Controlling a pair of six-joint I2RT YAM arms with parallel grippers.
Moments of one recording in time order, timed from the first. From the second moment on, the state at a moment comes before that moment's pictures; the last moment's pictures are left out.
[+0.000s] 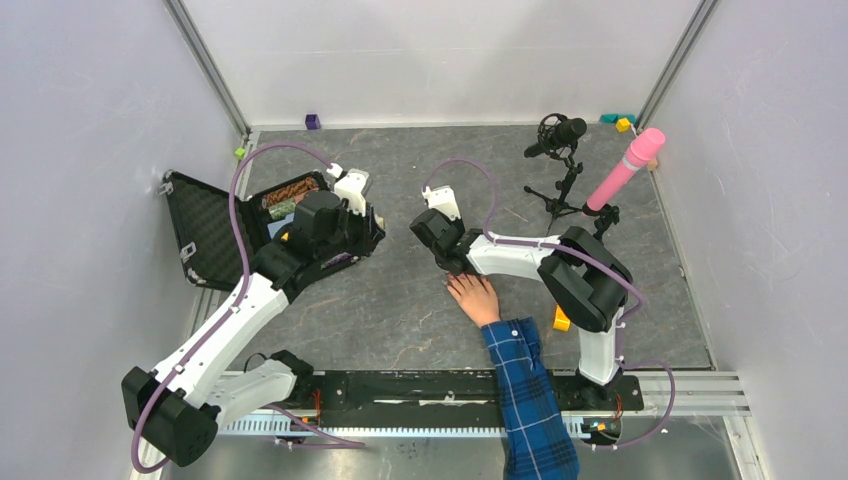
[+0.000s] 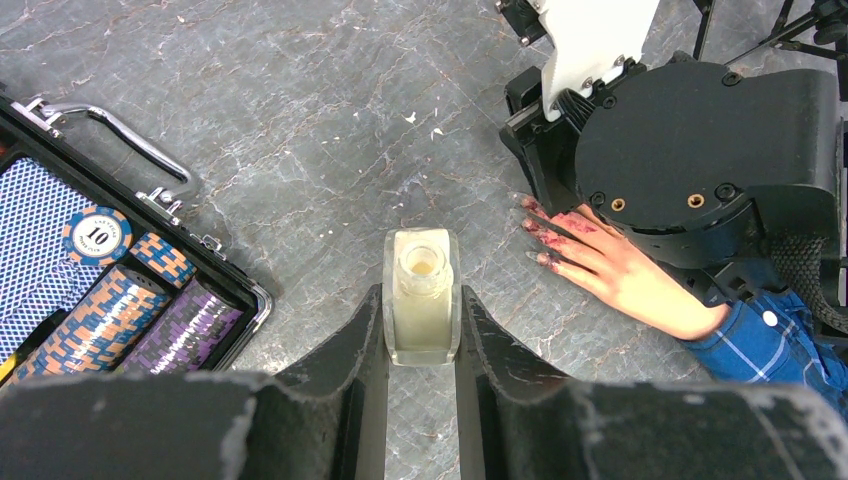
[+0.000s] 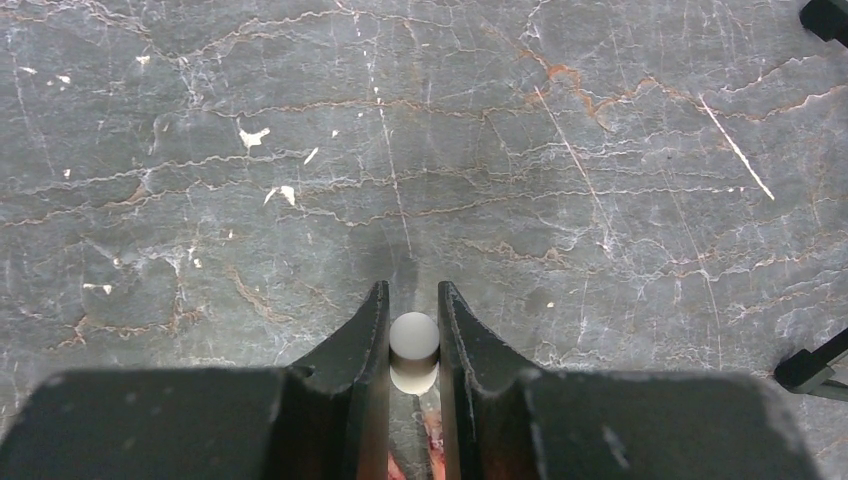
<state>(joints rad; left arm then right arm) -0.52 1.01 0.91 -0.42 0.05 -0.17 0.88 1.92 1.19 -0.16 0.70 0.38</state>
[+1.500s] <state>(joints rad) -0.52 1.01 0.91 -0.42 0.05 -0.17 0.88 1.92 1.19 -0.20 0.79 0.36</state>
